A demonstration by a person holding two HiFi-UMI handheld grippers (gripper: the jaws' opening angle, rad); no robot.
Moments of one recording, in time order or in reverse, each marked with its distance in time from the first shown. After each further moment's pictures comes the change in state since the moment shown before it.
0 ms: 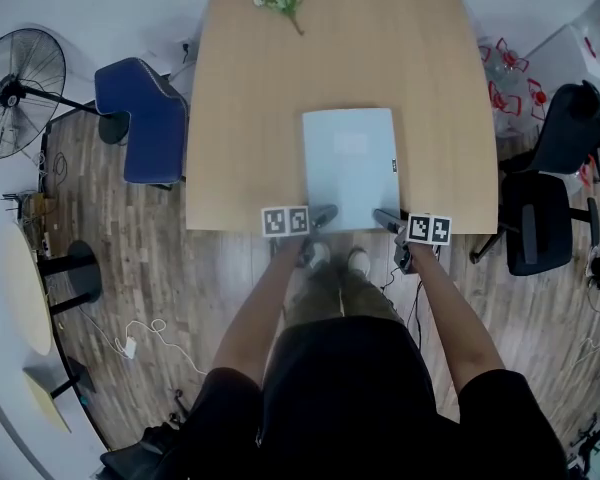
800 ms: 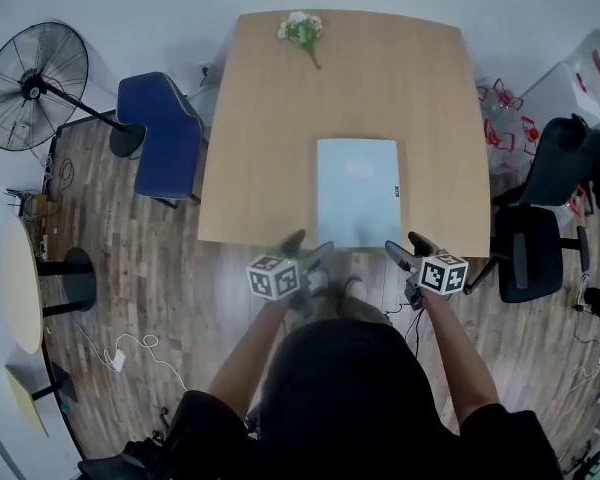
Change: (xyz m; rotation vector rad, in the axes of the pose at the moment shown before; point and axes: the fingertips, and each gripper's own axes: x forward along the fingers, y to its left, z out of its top) left arm -0.149 -0.092 0.005 0.239 -0.371 -0.157; right arm -0.100 0.108 0.005 -0.308 -0.174 0.077
